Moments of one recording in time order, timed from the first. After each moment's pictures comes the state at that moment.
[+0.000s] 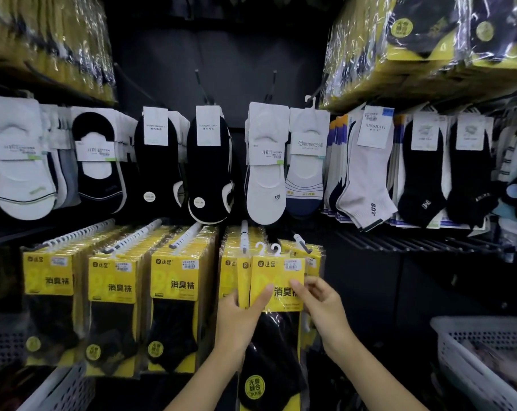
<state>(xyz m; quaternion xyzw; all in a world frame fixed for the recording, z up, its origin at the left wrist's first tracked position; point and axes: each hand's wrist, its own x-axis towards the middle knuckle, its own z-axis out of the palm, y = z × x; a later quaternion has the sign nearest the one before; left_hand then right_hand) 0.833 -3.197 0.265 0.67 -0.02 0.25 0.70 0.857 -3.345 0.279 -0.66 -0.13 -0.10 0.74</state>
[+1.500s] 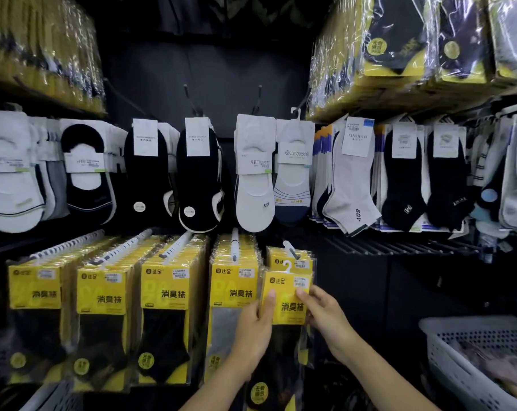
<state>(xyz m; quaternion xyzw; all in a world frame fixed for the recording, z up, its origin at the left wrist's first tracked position) 0.846 -3.227 0.258 0.75 -0.08 0.18 0.63 0.873 -3.373 0.273 -0.65 -0.13 0.00 0.75</state>
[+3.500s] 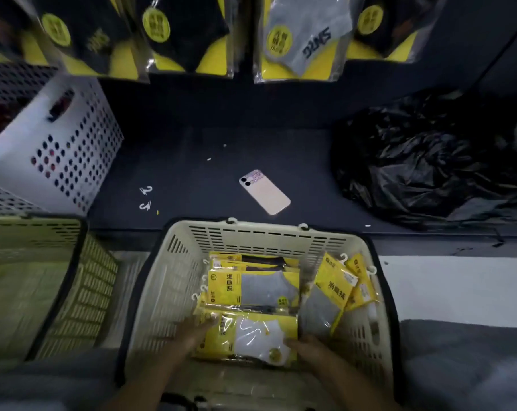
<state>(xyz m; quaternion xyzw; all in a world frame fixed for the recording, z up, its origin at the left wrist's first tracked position) 0.594 -3.051 -0.226 0.70 0.41 -0.30 0.50 0.626 -3.321 -0.213 -0.71 0.28 0.44 0.47</state>
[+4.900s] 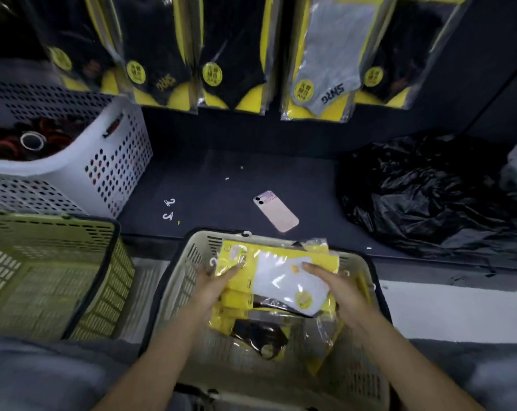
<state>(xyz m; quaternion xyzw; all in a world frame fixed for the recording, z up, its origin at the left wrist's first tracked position) 0.654 -3.078 -0.093 0.62 0.40 -0.09 0.67 0.702 -3.315 -0.039 -0.64 0.17 0.31 0.68</state>
